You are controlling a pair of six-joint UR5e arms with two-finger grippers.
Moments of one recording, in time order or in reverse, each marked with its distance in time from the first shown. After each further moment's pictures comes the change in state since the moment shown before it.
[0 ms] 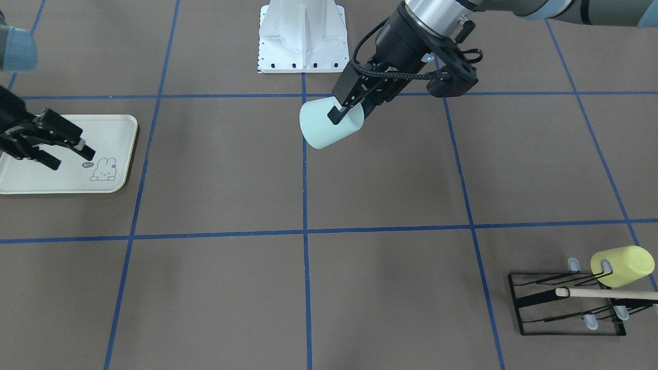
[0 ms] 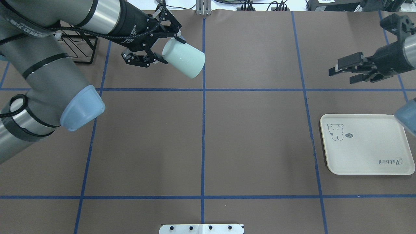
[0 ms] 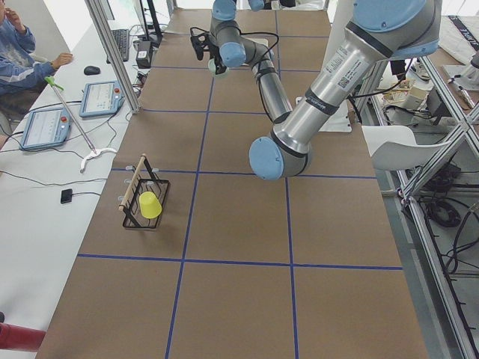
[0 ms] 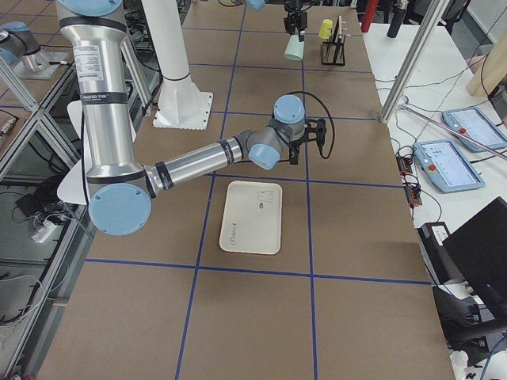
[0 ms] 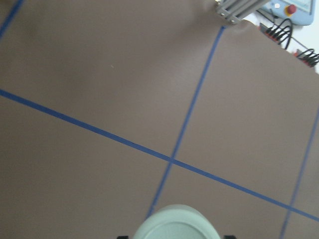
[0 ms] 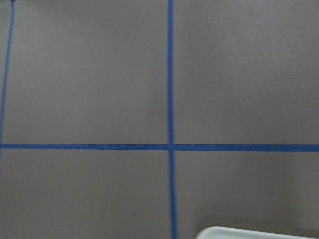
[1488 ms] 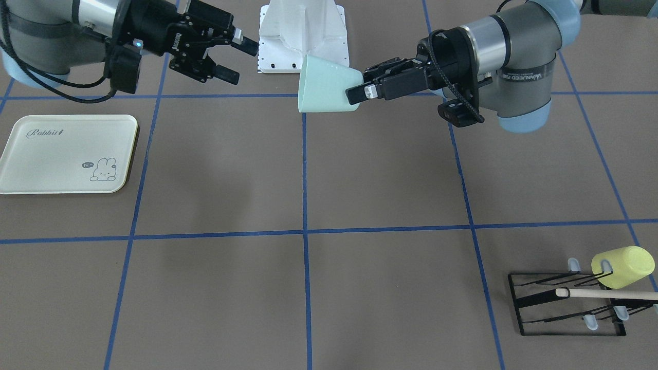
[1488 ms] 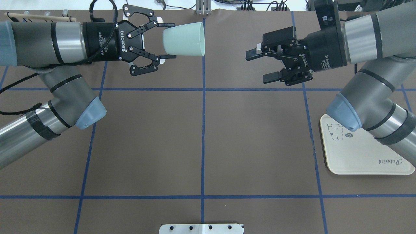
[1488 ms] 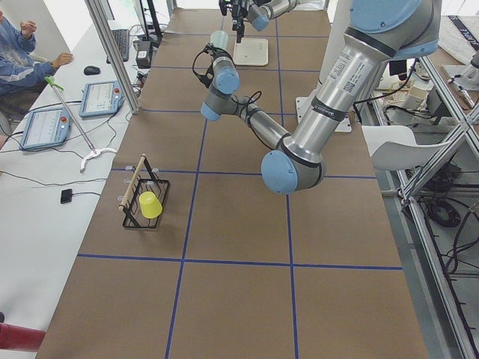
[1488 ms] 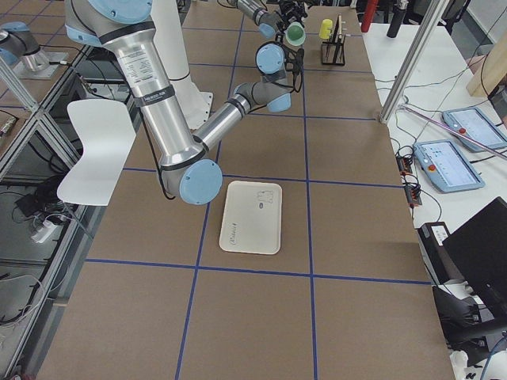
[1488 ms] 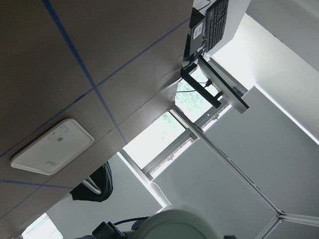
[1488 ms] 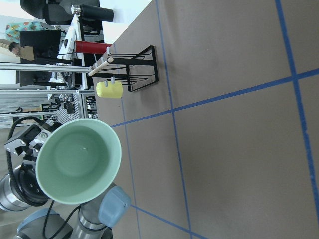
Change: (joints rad) left arm 0.014 0.132 0.273 -1.215 0.127 -0.940; right arm -0.301 0.306 0.001 0.568 -0.210 0.808
